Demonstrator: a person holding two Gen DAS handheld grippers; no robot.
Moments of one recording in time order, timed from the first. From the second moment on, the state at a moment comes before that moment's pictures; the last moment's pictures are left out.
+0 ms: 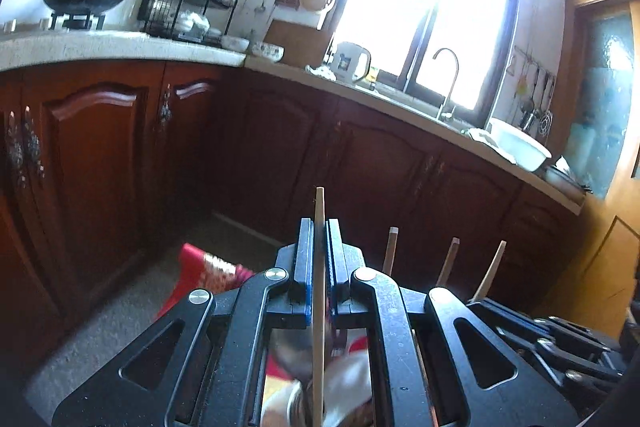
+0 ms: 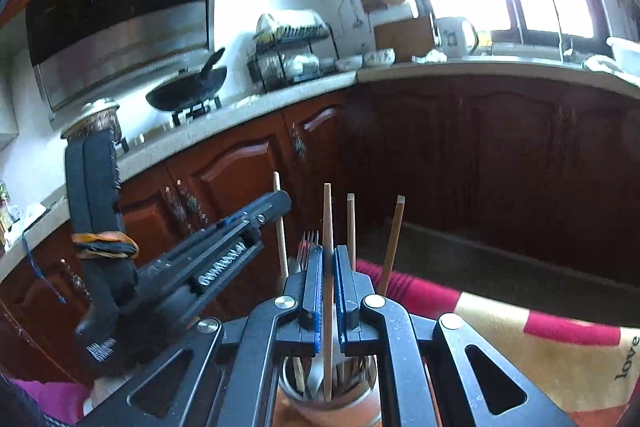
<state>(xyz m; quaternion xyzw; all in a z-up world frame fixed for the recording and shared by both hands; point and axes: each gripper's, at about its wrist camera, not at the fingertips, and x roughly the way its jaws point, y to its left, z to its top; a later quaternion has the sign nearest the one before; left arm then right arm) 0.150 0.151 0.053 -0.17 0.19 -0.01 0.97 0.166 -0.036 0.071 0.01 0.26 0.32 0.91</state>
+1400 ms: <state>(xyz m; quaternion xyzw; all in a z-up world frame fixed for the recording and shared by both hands) 0.042 0.112 0.041 -0.07 0.32 0.03 0.94 0.090 -0.068 0.043 -0.03 0.34 0.24 0.91</state>
